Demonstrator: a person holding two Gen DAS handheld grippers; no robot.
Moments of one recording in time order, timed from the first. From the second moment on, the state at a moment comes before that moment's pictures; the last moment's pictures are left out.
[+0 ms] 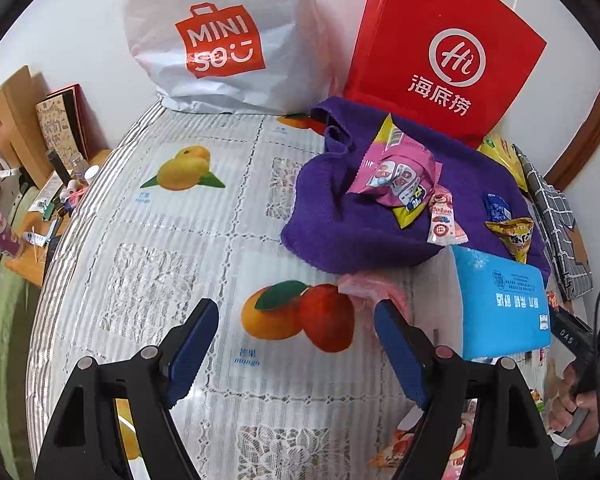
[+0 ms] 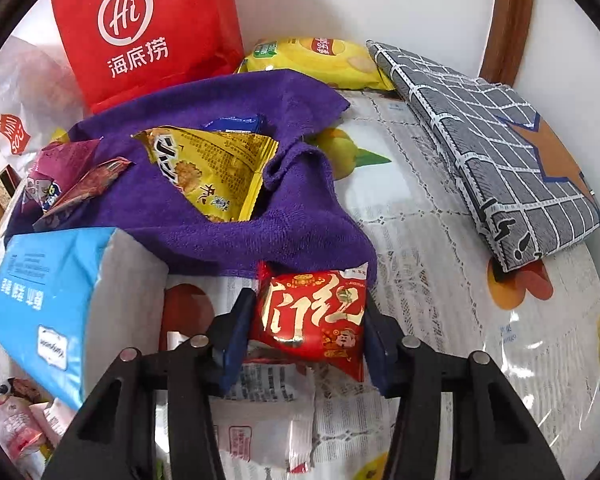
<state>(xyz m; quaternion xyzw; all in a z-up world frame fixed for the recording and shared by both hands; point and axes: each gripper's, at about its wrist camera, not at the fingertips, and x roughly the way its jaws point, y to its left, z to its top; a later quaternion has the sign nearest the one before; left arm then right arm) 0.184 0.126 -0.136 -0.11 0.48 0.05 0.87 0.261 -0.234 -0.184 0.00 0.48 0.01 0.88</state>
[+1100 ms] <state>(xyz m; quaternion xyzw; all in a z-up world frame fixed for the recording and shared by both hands) 0.219 0.100 -0.175 -0.13 0.51 -0.02 0.85 0.232 -0.266 -0.156 0.04 0.46 0.01 0.89</state>
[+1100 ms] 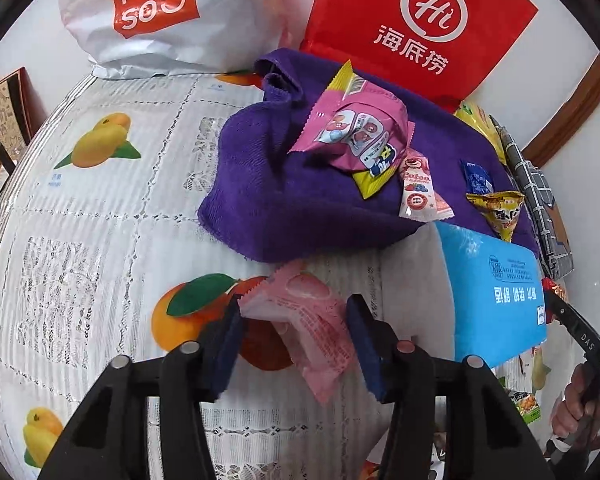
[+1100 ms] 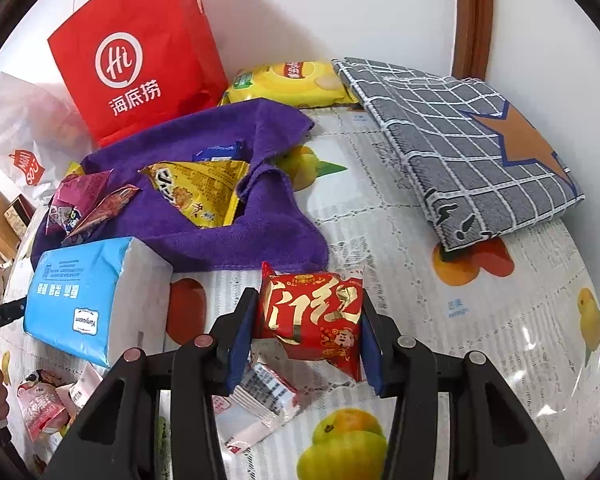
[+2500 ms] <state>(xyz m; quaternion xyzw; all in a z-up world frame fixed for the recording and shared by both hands) 0.086 0.035 -0.065 -0.09 0.43 -0.06 0.90 0.099 -0.195 -0.056 0.00 0.38 0.10 0.92</state>
